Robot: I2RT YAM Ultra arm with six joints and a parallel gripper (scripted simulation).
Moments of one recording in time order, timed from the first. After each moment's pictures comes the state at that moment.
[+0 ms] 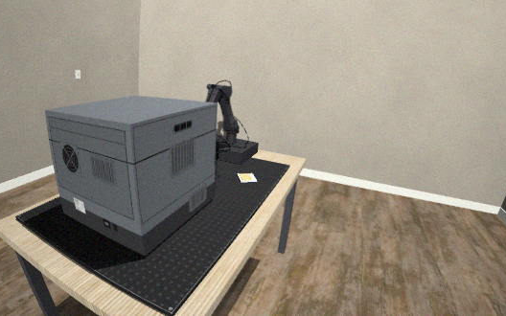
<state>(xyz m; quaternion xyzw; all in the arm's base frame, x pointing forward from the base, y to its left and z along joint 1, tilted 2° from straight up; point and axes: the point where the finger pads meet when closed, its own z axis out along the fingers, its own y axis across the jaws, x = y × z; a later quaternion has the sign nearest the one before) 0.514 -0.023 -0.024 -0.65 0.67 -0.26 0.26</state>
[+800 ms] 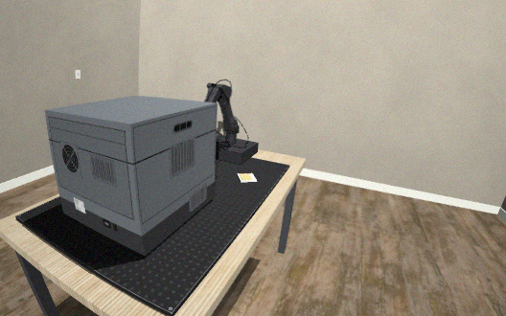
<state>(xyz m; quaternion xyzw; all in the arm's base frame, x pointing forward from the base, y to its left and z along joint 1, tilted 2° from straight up) 0.515 -0.023 -0.024 -0.66 0.68 -0.23 0.23</state>
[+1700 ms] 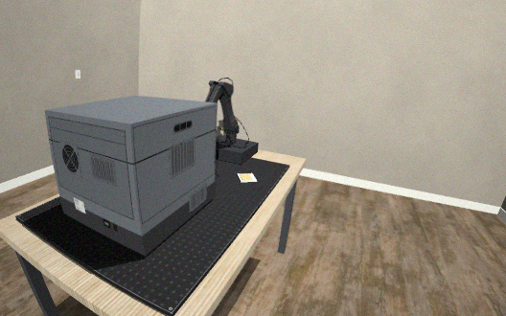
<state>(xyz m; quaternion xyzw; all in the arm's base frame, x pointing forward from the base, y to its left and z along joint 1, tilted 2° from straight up) 0.481 -0.022 -0.022 -0.66 0.69 -0.20 0.21</state>
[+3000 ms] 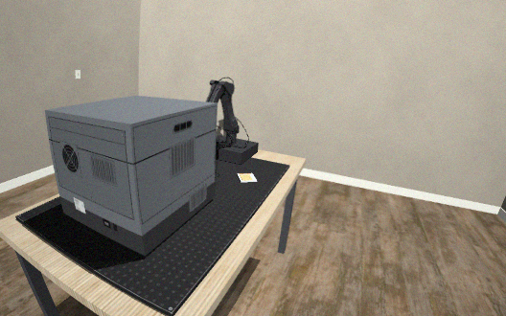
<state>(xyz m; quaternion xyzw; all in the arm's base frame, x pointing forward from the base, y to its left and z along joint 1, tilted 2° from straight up) 0.468 -0.022 -0.022 -0.67 0.69 -0.20 0.21</state>
